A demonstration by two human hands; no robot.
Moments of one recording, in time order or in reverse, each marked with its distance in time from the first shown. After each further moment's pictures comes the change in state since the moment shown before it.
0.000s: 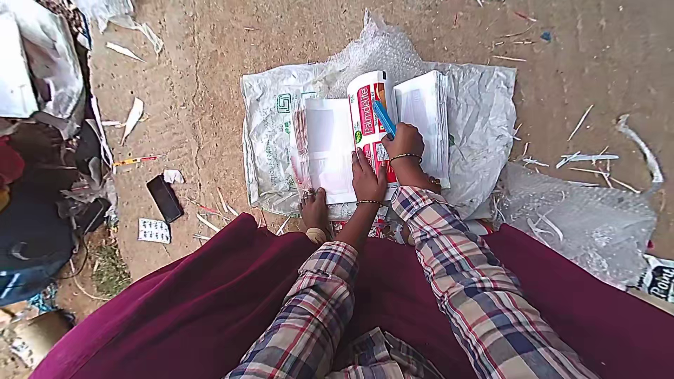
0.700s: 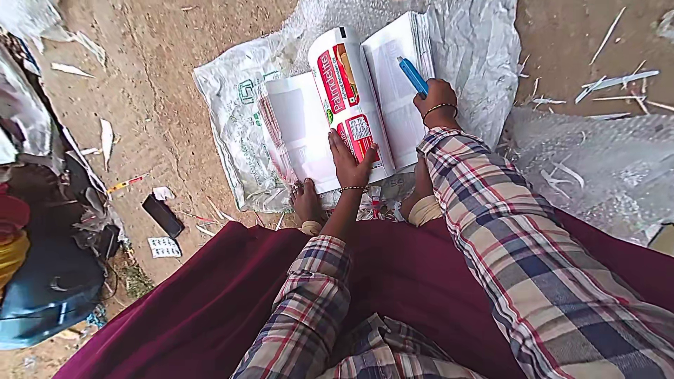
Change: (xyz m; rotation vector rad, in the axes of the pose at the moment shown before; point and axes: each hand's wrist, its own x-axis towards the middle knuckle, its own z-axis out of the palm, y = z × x) left_hand 0.002 -0.008 -0.006 -0.177 -0.051 -0.035; right_hand 0.092 0.143 0.012 0.032 -0.006 0.106
